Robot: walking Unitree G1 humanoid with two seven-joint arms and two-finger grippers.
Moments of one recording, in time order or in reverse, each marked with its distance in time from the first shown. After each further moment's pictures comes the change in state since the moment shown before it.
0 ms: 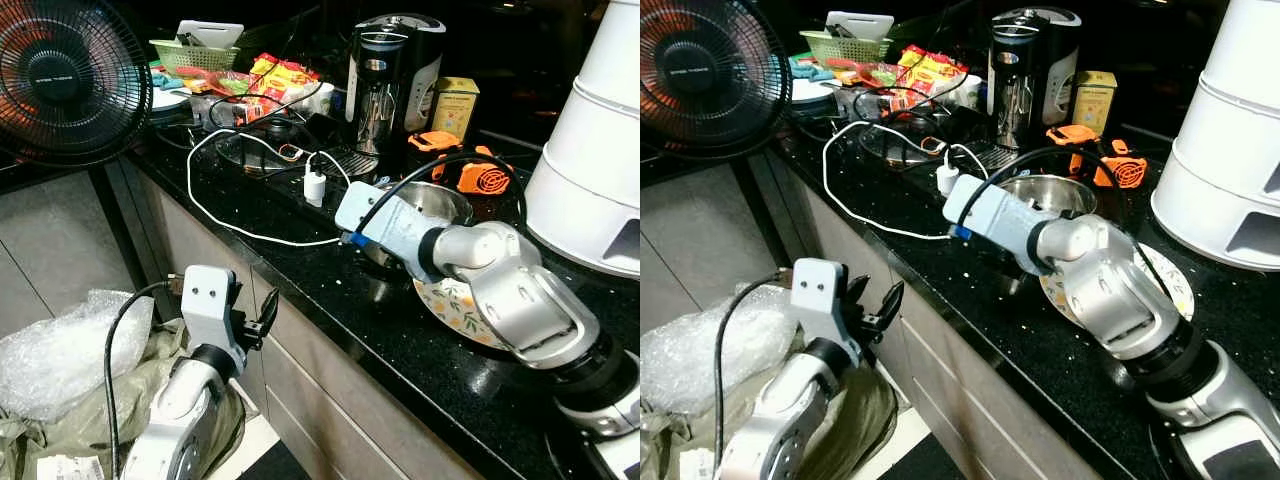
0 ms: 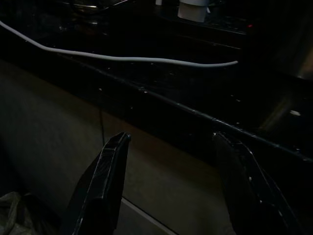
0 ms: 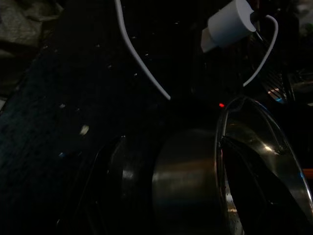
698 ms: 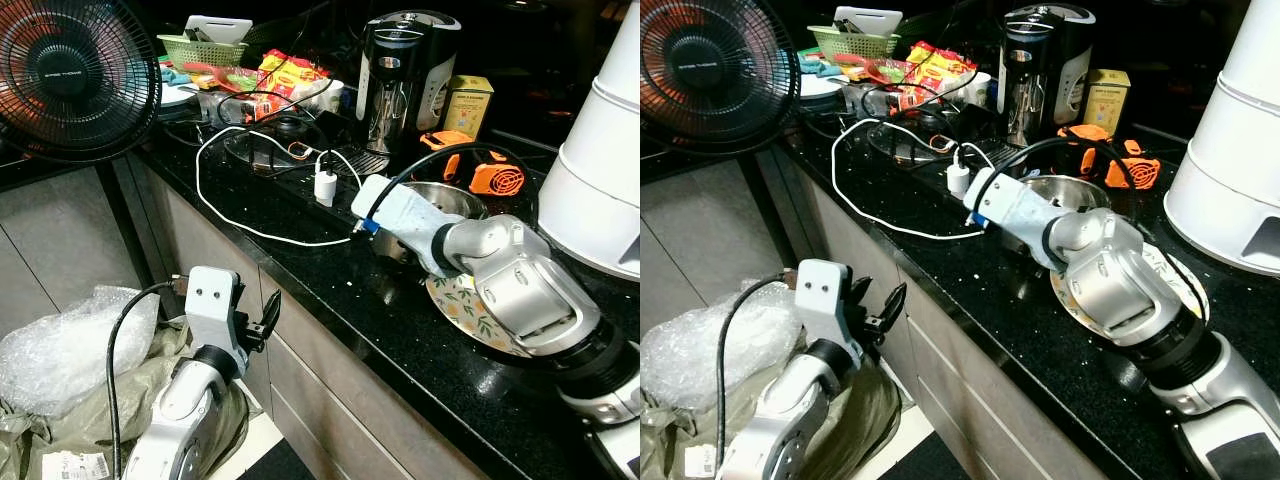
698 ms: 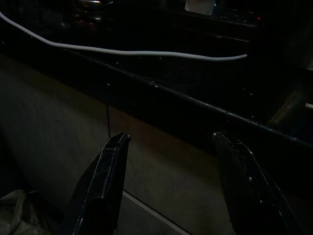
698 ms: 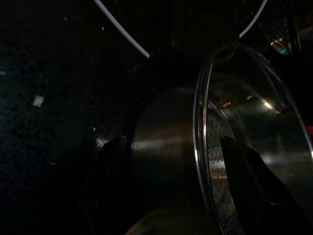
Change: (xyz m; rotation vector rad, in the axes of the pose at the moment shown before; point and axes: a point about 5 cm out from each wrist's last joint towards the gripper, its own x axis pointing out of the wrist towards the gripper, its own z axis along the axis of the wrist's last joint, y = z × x) left arm 0.000 -0.002 -0.002 0.016 0.011 -0.012; right arm -0.003 -0.014 -0.023 0.070 0.170 -0.035
